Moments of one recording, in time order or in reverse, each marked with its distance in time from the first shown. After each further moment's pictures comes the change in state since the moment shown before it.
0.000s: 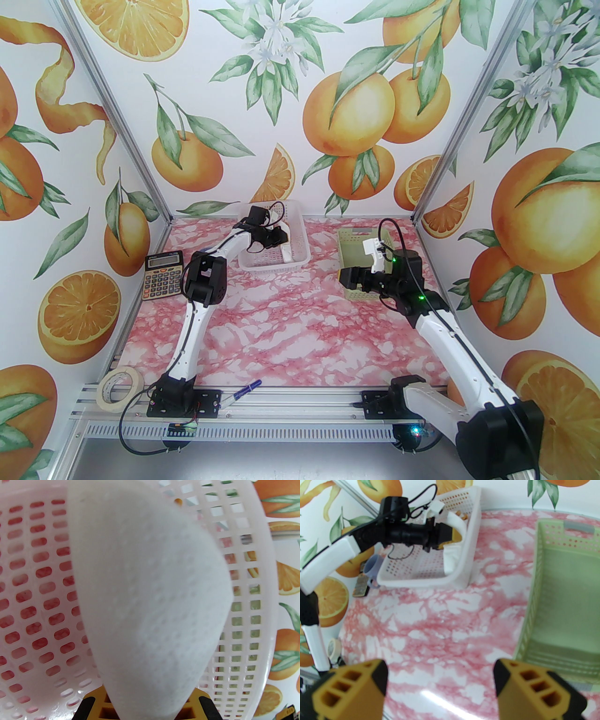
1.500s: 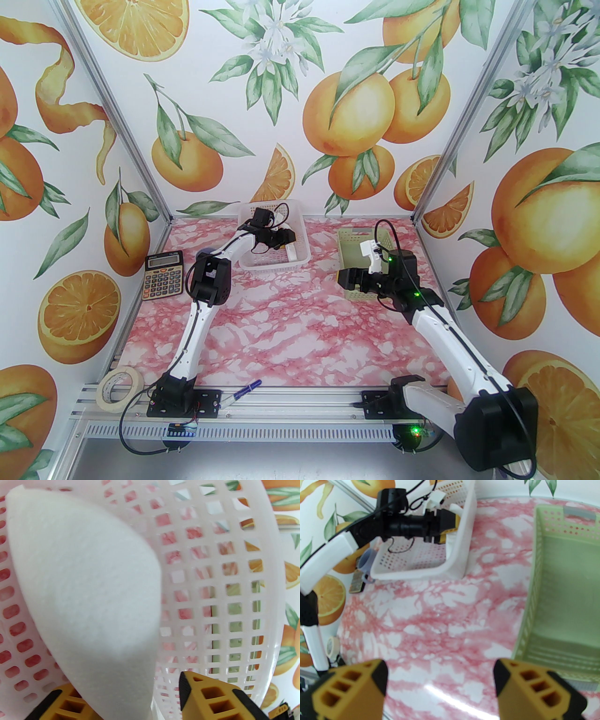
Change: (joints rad) left arm -0.016 0.045 0.065 -0.002 0.037 0.013; right arm 0.000 0.052 -0.009 0.004 -0.005 0.000
